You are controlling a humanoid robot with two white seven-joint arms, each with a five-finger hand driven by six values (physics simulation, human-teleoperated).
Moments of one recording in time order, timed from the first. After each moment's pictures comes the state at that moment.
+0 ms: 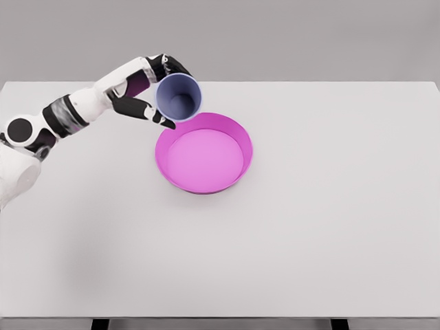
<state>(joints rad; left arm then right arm) -0.82 0.58 -0.88 -1.12 0.83 -0.54 -0.61 -0.06 0.00 -0.03 0.12 -0.03 0.11 0.04</state>
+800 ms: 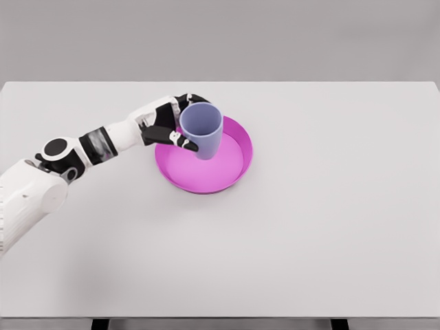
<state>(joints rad) -0.73 0.50 -0.88 -1.13 1.00 -0.14 -0.61 -0.06 0.00 -0.03 0.12 -0.03 0.11 0.04</state>
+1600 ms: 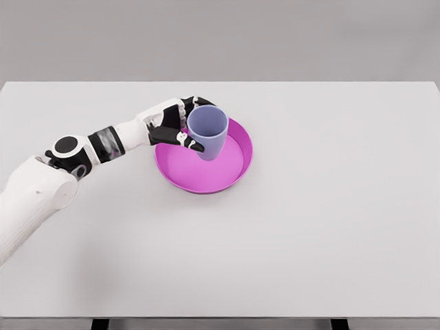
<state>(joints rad) -0.75 0.44 -0.88 -1.04 0.93 -0.13 -0.61 -0.06 0.00 -0.03 0.12 -0.03 0.11 0.04</state>
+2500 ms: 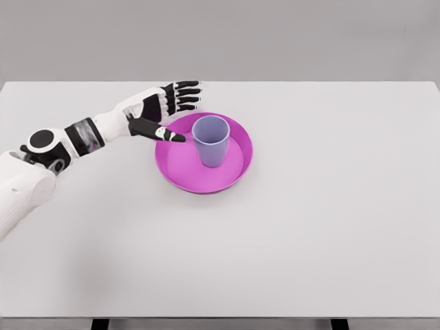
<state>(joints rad) -0.74 0.54 -0.82 -1.11 0.90 -0.14 -0.61 -0.06 0.00 -0.03 0.12 -0.03 0.11 0.04</state>
